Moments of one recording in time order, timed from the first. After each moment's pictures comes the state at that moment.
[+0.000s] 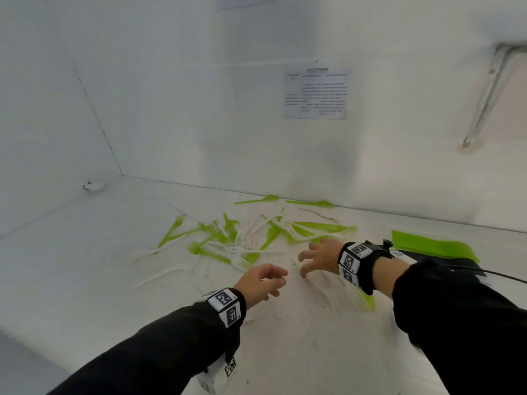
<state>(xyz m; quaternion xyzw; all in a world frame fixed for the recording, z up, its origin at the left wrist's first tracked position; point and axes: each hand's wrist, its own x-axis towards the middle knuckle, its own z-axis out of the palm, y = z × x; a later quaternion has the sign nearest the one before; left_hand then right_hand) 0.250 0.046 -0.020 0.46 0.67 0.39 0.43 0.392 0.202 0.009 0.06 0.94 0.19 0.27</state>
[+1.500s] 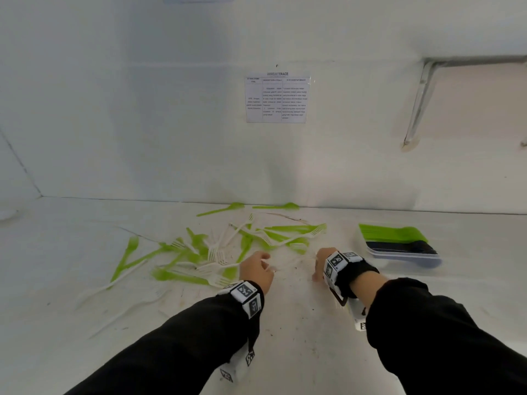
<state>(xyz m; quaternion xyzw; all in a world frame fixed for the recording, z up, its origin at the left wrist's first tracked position) 0.249 0.111 -0.032 0.50 0.75 0.35 0.25 0.410 0.199 -0.022 0.56 0.80 -0.09 0.18</state>
